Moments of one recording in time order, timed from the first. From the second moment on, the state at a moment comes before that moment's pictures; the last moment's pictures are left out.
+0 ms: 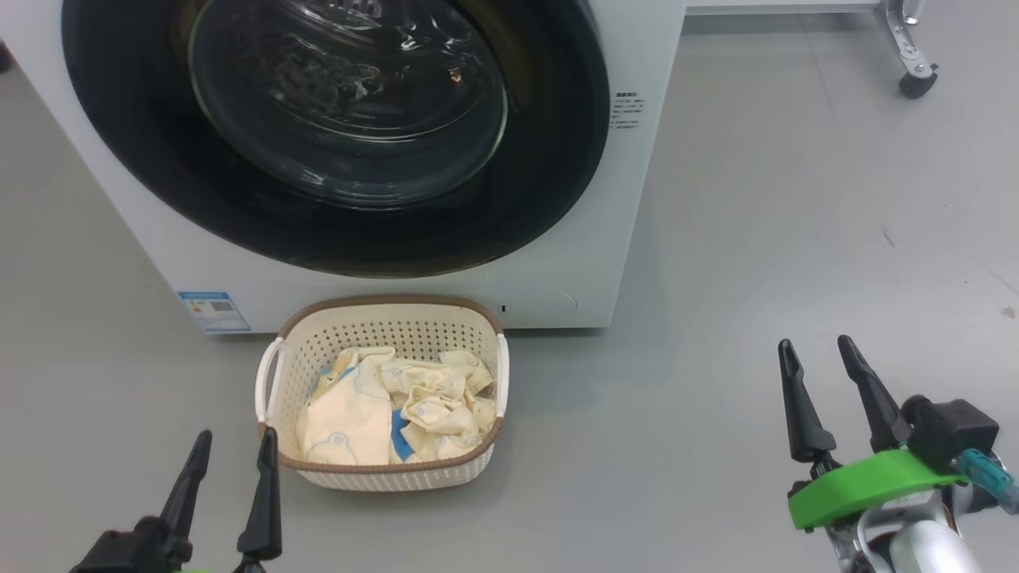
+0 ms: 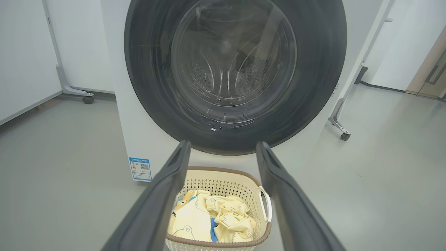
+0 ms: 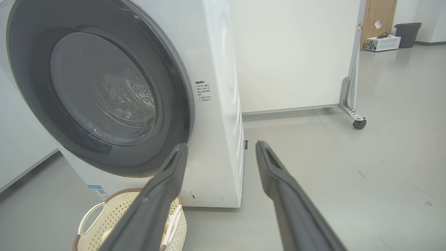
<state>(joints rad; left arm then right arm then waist) 0.09 0.17 -0.11 0.08 -0.30 -0.13 -0.25 -0.01 -0.09 0.07 0.15 0.27 0.13 -0.25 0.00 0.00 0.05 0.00</state>
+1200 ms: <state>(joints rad) 0.09 0.16 -0.10 0.07 -0.31 -0.13 -0.25 -0.01 -0.07 0.01 0.15 0.36 0.13 -0.25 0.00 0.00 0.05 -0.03</state>
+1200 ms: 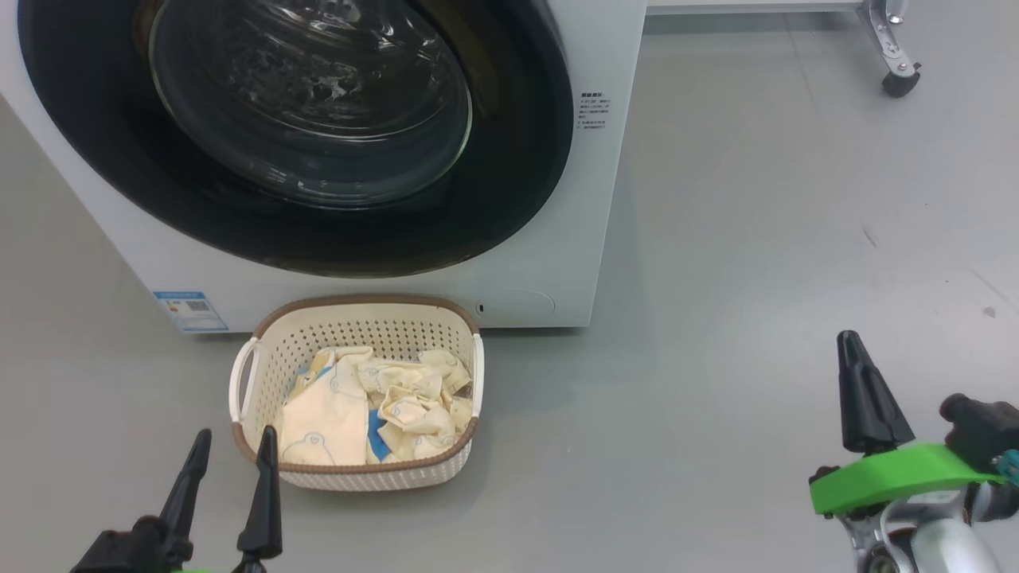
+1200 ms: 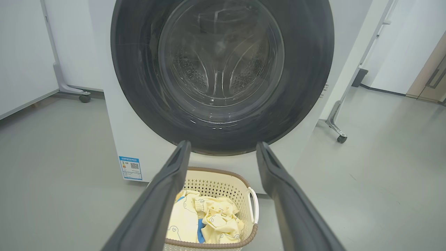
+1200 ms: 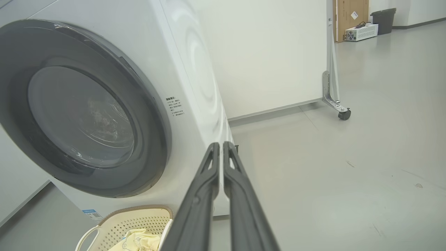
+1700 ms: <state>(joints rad) 0.09 0.19 -0.11 0.04 -0.32 -0.13 -0.25 -0.13 -0.08 -0.13 0.19 0.98 0.13 -0.25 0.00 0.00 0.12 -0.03</state>
